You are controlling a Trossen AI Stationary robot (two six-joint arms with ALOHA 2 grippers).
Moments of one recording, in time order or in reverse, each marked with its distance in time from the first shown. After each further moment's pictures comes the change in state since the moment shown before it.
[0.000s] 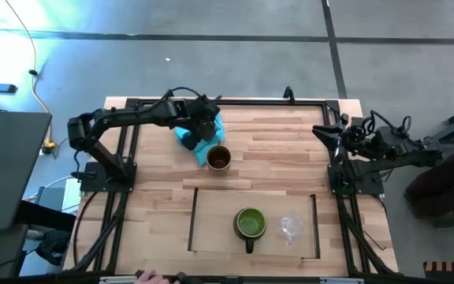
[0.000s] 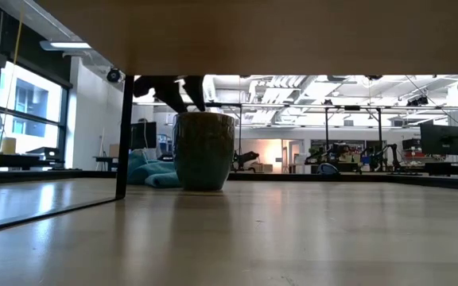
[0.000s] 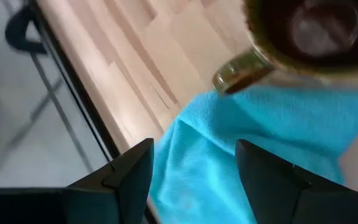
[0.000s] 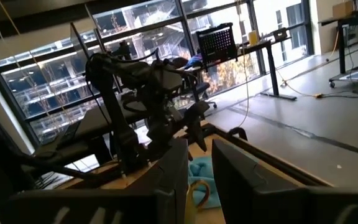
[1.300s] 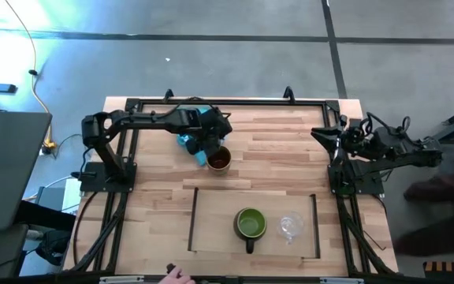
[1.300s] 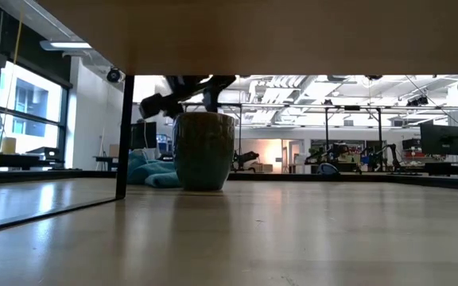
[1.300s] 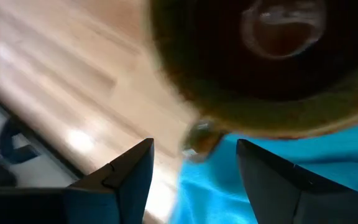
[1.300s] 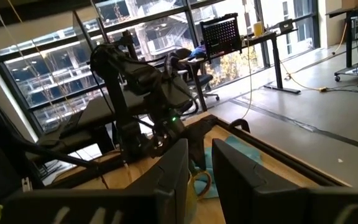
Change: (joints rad) left arm -0.067 0.130 0.000 0.077 0.062 0.392; right arm 0.001 0.000 0.000 -0.041 -0.027 0.009
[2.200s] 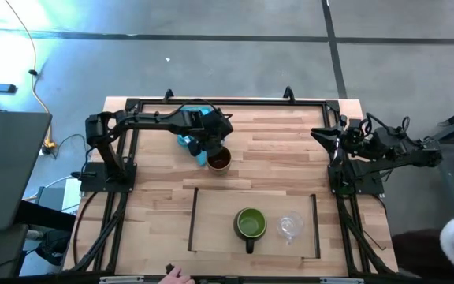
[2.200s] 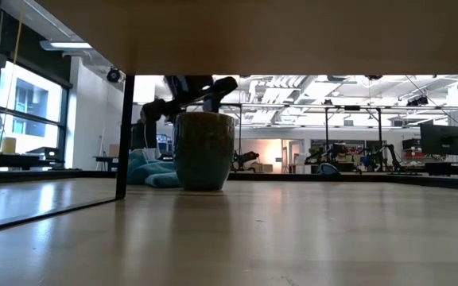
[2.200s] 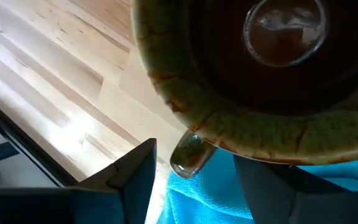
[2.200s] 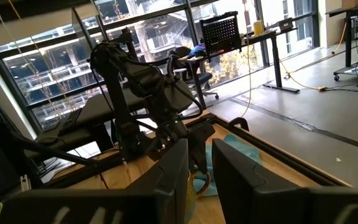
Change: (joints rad) left arm 0.001 0.037 -0.001 0.016 -0.003 -0.061; right arm 0.000 0.000 0.000 -0.009 0.000 -0.002
